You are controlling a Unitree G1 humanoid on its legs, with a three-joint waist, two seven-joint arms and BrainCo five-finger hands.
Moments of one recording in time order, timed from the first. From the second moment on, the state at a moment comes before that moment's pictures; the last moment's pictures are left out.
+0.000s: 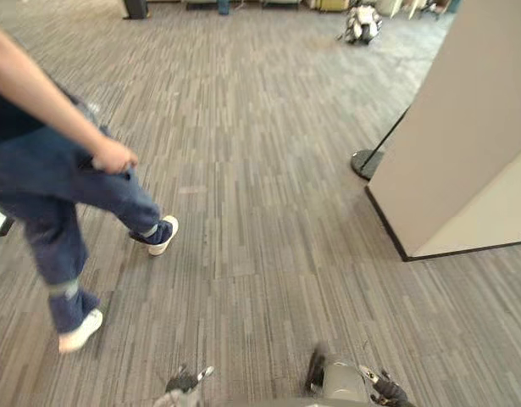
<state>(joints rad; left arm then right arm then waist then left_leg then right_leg) 0.05 0.06 0.20 1.09 -0.26 -0.06 0.03 0.13 -0.04 -0.42 1.10 0.27 -0.05 0.06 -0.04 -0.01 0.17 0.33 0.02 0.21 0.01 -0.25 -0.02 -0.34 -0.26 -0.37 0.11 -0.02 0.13</state>
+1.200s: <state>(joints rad) 0.08 0.07 0.18 1.05 -0.26 -0.06 0.06 0.13 -0.03 -0.38 1.06 0.24 -0.03 0.04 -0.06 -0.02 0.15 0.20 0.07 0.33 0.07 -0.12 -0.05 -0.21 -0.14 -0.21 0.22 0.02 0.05</state>
